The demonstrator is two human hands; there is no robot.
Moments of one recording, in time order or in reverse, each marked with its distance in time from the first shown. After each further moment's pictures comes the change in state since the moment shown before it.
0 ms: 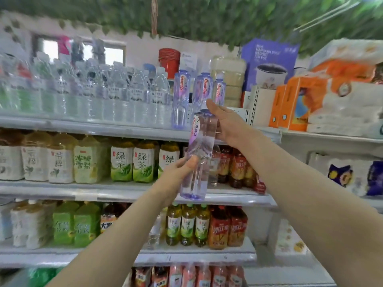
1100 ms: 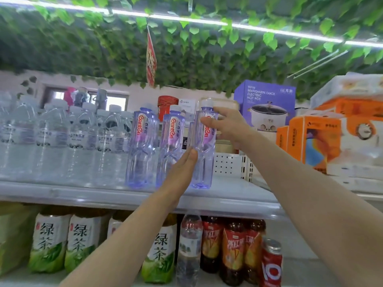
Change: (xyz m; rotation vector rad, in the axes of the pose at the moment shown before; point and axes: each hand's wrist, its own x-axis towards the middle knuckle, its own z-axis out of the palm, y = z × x) left_hand 0.250 0.063 0.074 0.176 0.185 0.239; right_hand 0.204 -0.037 -0.135 -0.241 0.027 -0.351
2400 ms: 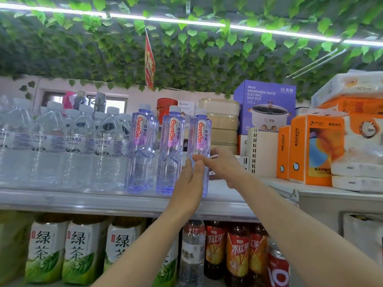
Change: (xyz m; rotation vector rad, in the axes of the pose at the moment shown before) left_hand -0.009 -0.021 0.019 0.127 0.102 0.063; right_hand -0.029 0.083 0.035 -0.061 -0.019 0.205
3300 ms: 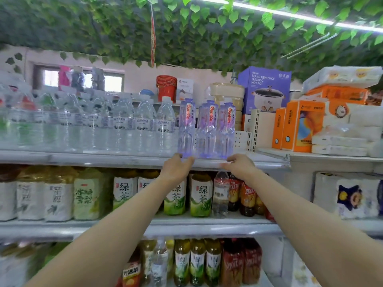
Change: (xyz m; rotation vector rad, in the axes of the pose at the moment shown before) left_hand -0.096 0.014 -0.186 0.410 -0.120 -0.197; right_hand -0.165 -0.046 0.080 -0.449 0.149 0.265
